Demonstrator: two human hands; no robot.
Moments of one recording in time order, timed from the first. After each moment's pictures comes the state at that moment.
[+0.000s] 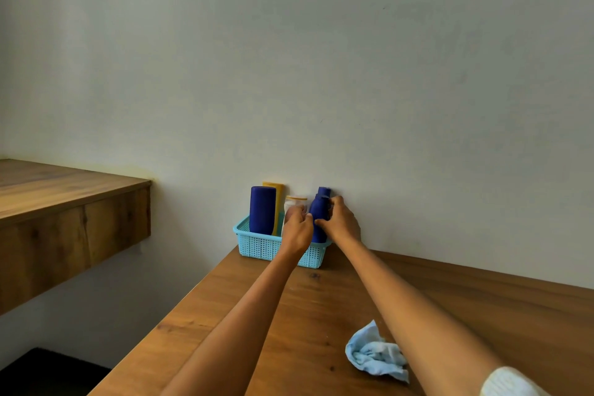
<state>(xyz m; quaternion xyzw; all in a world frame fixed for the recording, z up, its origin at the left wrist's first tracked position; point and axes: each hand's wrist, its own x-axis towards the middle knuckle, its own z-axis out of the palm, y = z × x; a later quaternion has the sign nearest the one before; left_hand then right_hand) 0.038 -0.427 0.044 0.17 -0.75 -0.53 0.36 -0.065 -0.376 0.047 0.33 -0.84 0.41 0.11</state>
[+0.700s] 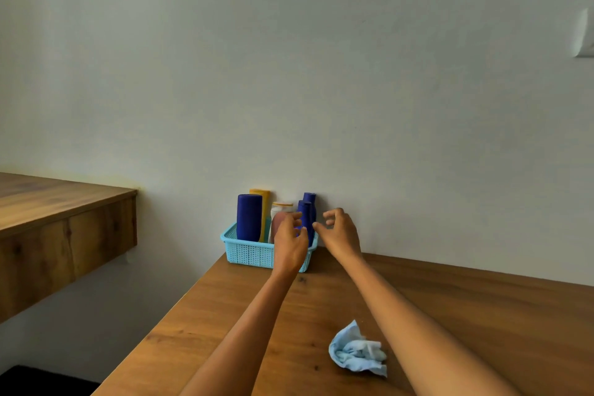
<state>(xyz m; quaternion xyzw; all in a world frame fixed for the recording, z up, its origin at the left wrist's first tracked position) 0.048 -0.403 0.037 0.14 -0.74 -0.50 0.42 -0.049 -0.337 0.045 0.31 -0.81 0.49 0.13</state>
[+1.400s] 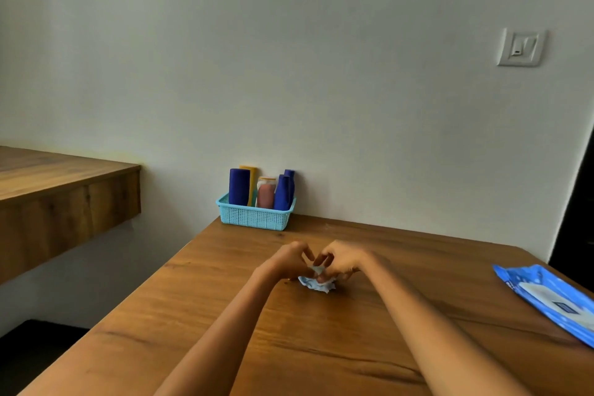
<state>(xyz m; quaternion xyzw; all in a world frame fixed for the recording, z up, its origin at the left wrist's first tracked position) 0.143 -0.311 0.016 0.12 -0.93 -0.34 0.06 0.053 -0.187 0.042 0.39 -0.88 0.16 -0.22</state>
